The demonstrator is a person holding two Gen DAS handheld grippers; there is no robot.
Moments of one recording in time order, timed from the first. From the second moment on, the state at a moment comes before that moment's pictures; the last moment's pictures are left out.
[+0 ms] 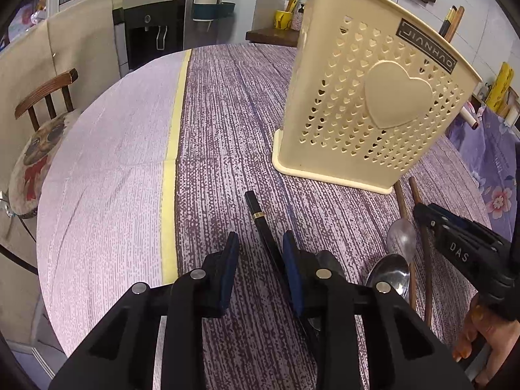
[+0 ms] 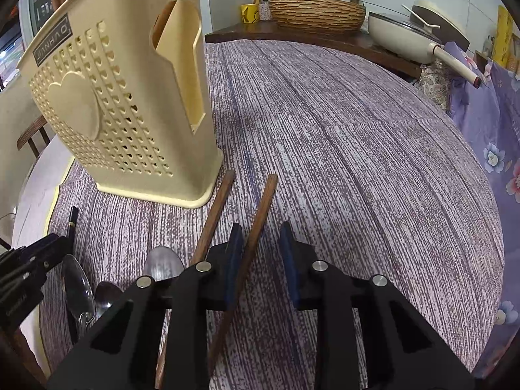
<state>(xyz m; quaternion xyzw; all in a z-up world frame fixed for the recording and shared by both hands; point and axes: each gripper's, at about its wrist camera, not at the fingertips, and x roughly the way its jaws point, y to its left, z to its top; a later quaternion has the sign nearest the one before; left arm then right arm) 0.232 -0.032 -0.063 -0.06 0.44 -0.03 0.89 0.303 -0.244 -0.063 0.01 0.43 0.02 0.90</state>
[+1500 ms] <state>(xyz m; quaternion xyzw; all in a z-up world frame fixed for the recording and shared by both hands) 0.246 -0.039 -0.063 -0.01 0.46 -0.05 0.89 0.320 -0.244 -0.063 0.03 0.42 0.01 0.90</state>
